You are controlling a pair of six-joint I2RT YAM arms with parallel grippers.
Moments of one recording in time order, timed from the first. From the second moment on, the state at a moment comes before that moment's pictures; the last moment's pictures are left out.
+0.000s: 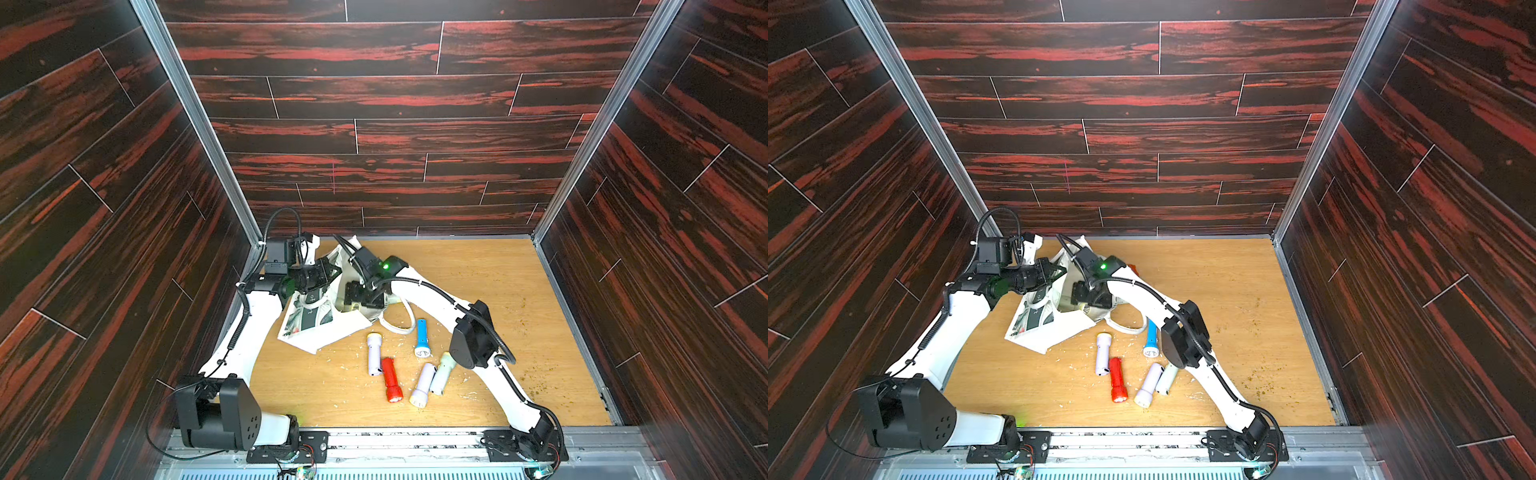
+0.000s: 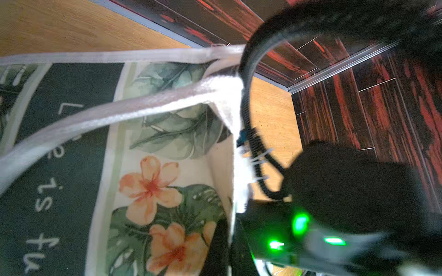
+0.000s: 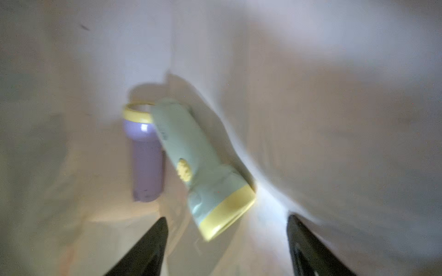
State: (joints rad) left arm -0.05 1.40 1.23 -0.51 0.64 -0.44; right arm 0.87 2.47 2.46 -1.06 -0.16 0.78
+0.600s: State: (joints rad) left arm -0.06 1.40 1.31 -0.68 0.24 -0.35; right arm 0.89 1.65 1.57 -0.58 0.01 0.70
